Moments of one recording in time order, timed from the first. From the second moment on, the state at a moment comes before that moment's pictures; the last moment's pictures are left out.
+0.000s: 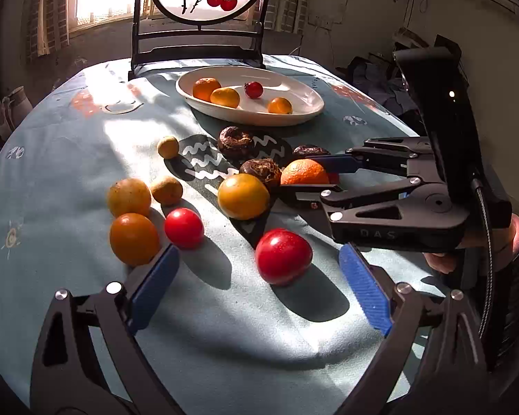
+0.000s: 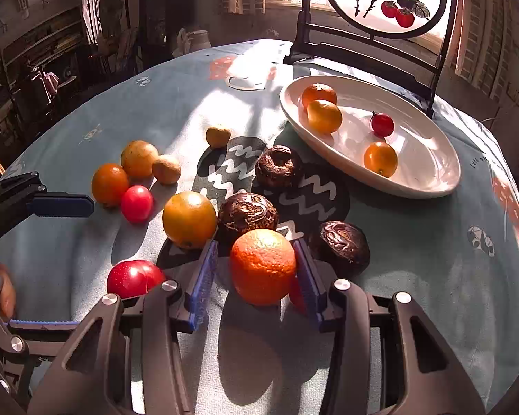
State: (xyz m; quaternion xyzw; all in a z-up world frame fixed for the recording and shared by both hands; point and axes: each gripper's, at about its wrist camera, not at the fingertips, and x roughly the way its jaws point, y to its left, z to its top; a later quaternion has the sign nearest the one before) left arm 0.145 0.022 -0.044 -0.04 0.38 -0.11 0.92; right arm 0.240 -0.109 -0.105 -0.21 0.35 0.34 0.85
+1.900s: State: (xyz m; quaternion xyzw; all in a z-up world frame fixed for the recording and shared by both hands) left arm 0.265 0.024 0.022 -0.06 0.37 -0.14 0.91; right arm 0.350 -0.197 -0.052 0.15 0.28 0.27 0.91
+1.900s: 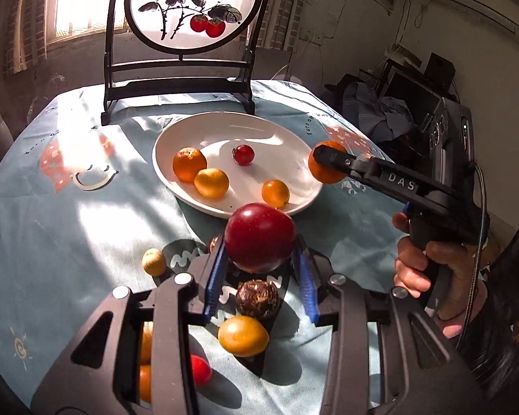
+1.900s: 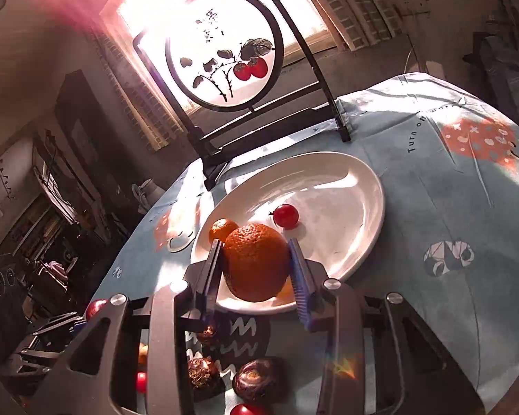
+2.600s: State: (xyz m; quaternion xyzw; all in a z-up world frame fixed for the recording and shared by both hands) left arm 0.409 -0.027 -0.021 0.01 0.44 -0.07 0.90; right arm 0.398 -0.204 -0.085 0.13 0.31 0.24 0.91
